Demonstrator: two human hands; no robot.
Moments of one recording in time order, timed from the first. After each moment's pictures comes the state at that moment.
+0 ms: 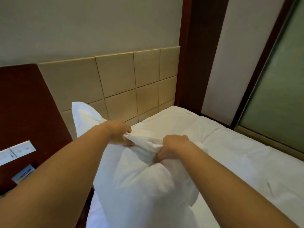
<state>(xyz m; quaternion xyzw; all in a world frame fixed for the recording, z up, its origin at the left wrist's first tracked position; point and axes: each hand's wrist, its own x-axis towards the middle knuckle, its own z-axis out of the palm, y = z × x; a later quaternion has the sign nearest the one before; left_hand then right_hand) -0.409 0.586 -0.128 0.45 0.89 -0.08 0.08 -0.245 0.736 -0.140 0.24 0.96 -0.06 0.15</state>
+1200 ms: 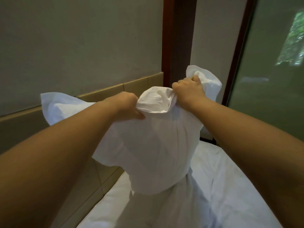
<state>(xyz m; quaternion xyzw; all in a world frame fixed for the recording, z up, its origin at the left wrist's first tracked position) -0.675 0.678 0.040 0.55 0.83 0.08 -0.04 -0.531 0.840 0.038 0.32 0.88 0.26 -0.23</state>
